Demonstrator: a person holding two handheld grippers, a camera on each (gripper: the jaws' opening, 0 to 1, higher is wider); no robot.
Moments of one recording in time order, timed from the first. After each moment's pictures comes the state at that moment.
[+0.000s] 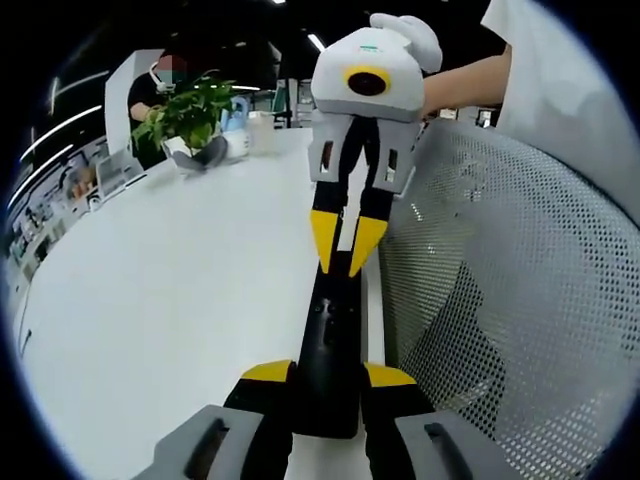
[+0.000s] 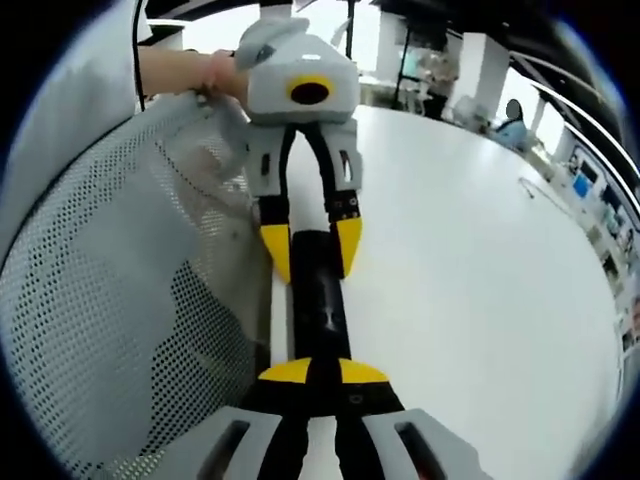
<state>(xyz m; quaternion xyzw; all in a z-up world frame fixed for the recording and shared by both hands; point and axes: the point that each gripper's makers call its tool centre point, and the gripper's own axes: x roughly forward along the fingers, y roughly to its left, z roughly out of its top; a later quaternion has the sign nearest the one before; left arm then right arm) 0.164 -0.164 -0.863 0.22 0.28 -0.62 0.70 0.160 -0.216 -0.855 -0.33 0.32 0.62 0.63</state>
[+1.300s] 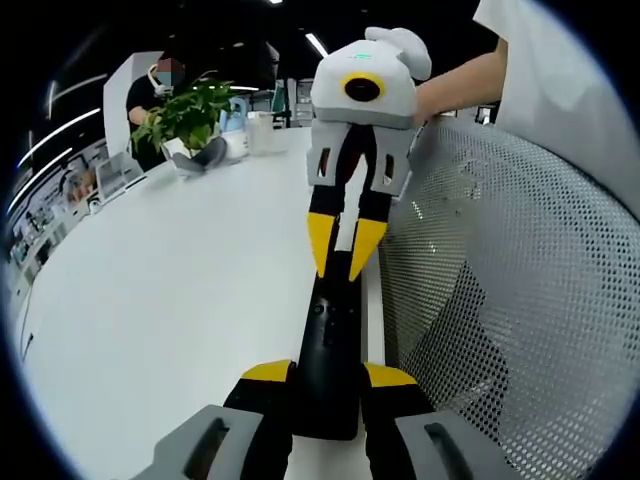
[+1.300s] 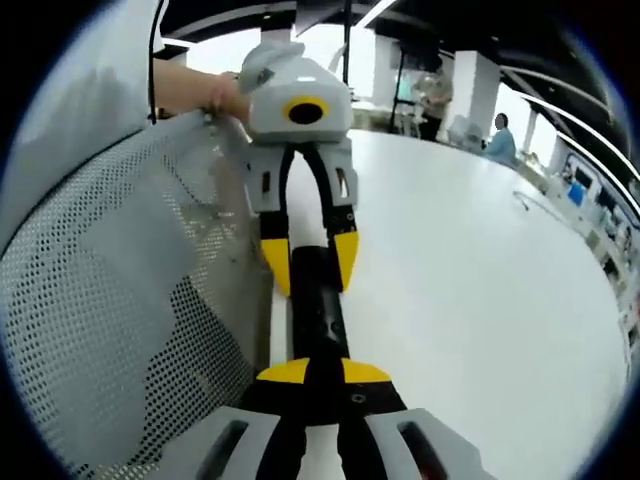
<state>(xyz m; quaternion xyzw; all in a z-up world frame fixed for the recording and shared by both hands) 0.163 -0.165 -0.863 0.23 0.27 -0.62 0.70 0.161 -0.212 -0.854 -0.29 0.28 0.64 0.66</state>
